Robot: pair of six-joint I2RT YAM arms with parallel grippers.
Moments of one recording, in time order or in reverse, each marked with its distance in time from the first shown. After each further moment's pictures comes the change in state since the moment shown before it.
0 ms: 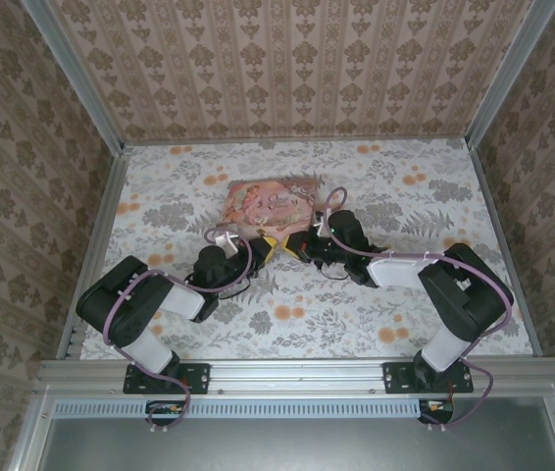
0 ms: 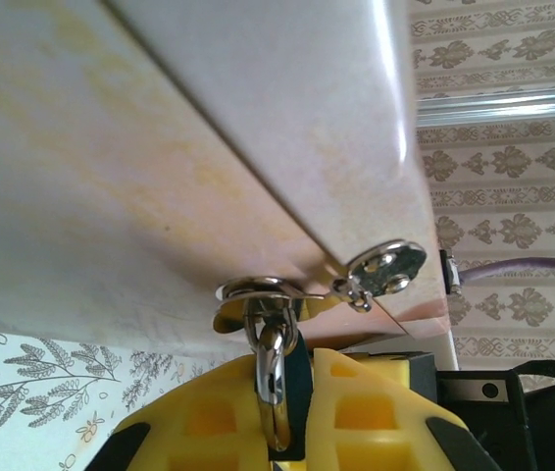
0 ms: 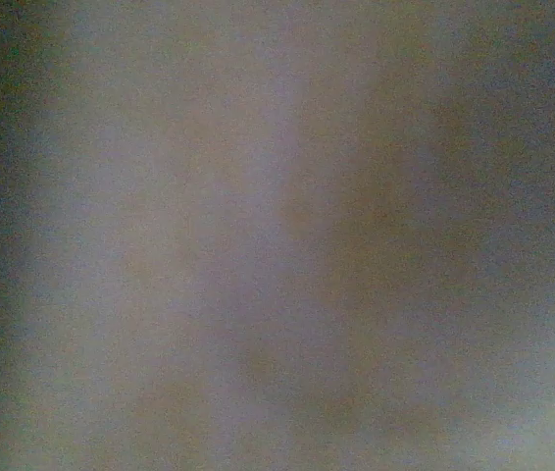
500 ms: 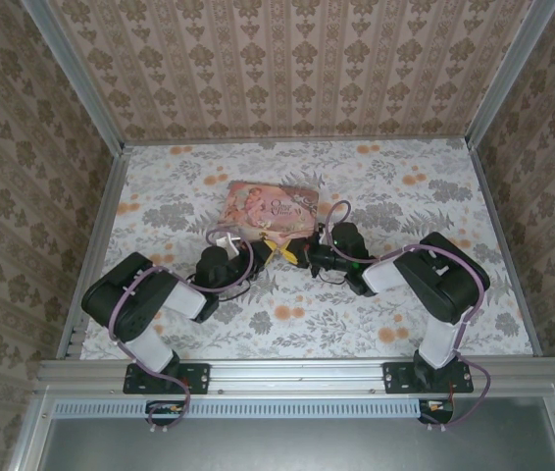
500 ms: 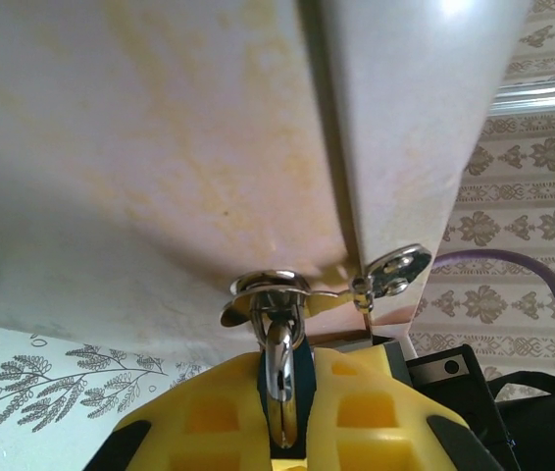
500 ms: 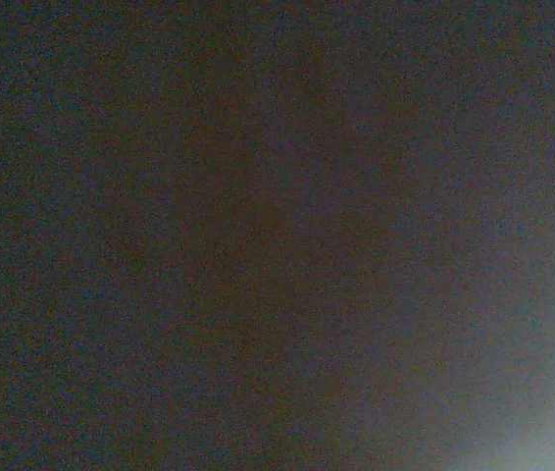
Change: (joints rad) left arm 0.002 0.045 0.000 -0.009 0.005 0.029; right arm -0.004 0.142 -0.087 0.341 -0.036 0.357
